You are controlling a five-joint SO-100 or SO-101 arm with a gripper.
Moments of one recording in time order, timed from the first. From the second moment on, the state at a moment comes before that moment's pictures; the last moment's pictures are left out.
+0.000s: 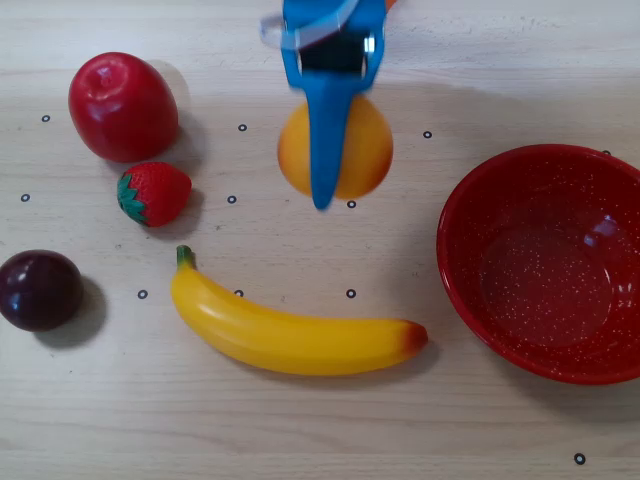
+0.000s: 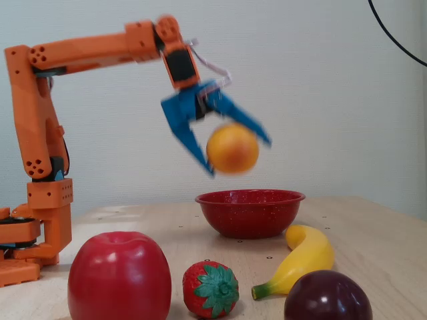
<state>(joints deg) -1.9 97.1 82.9 79.8 5.8</state>
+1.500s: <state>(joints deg) 29.4 88.1 91.8 50.5 3.3</state>
